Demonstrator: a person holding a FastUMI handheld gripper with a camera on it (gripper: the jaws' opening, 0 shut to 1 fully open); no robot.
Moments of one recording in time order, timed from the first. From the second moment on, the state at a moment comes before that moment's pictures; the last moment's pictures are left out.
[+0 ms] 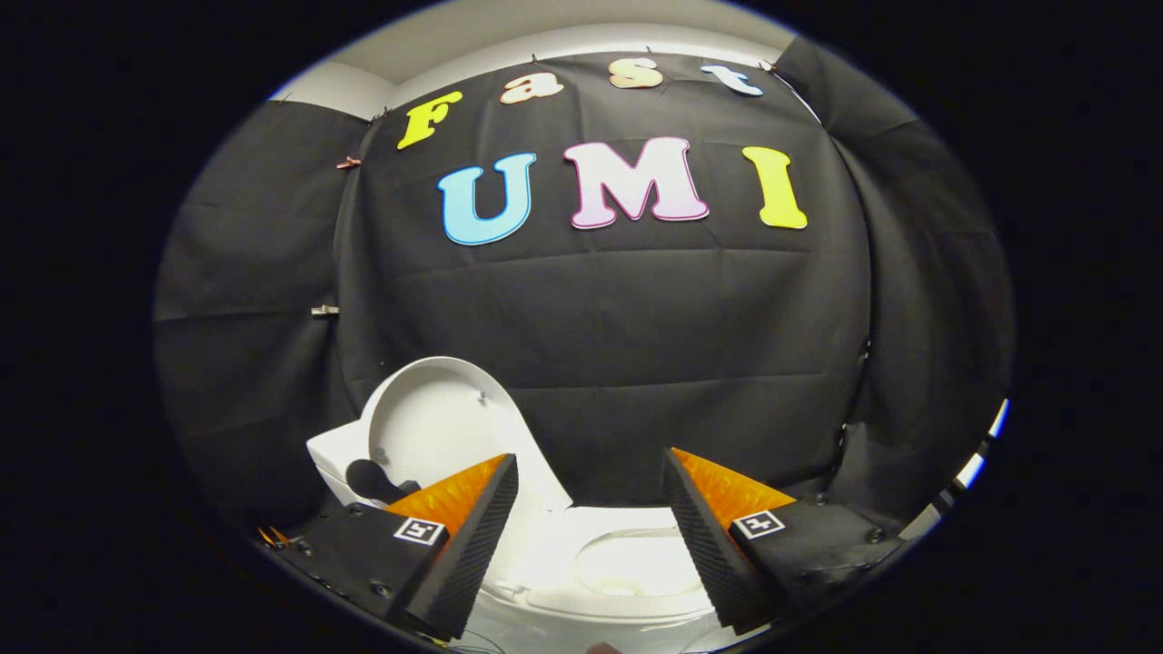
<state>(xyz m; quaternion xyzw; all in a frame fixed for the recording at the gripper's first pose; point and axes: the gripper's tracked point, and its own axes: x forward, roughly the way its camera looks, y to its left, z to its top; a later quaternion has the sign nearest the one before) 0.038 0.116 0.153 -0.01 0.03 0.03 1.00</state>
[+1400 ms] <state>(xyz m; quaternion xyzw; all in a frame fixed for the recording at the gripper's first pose) 0.042 0.043 0.131 -0.04 0.02 -0.01 1.00</state>
